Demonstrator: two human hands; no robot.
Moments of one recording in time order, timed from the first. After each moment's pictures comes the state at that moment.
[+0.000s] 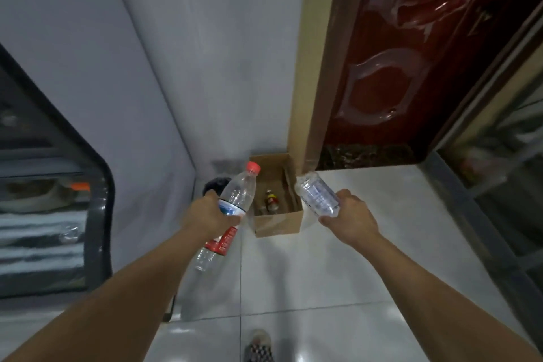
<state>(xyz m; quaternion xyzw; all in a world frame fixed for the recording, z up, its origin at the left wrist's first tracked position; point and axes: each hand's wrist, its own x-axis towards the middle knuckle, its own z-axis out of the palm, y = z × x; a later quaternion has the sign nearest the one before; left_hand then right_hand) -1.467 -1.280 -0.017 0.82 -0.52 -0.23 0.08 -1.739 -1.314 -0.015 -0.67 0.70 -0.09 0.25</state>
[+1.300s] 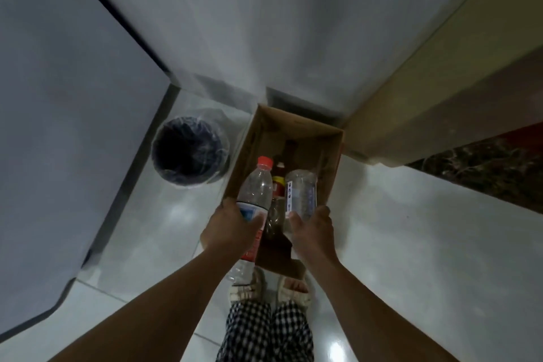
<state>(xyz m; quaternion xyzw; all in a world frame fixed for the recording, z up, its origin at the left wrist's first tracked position) -1.513 -1.702 -0.424 0.90 -0.20 -0.39 0.05 -1.637 -1.767 -0.445 -0.56 0.66 0.06 0.50</state>
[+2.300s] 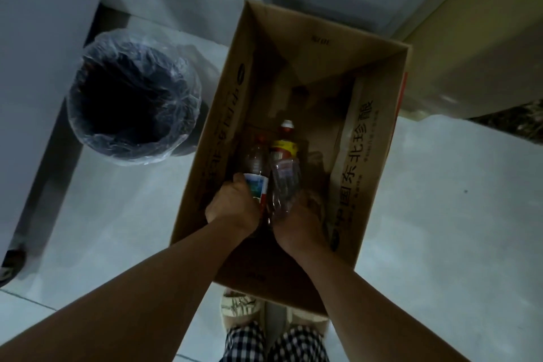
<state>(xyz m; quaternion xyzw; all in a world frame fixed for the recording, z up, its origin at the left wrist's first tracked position) -1.501 -1.709 -0.649 0.87 -0.26 -0.43 -0.06 -1.609 -1.734 -0.673 -0.57 0.63 0.19 0.49</state>
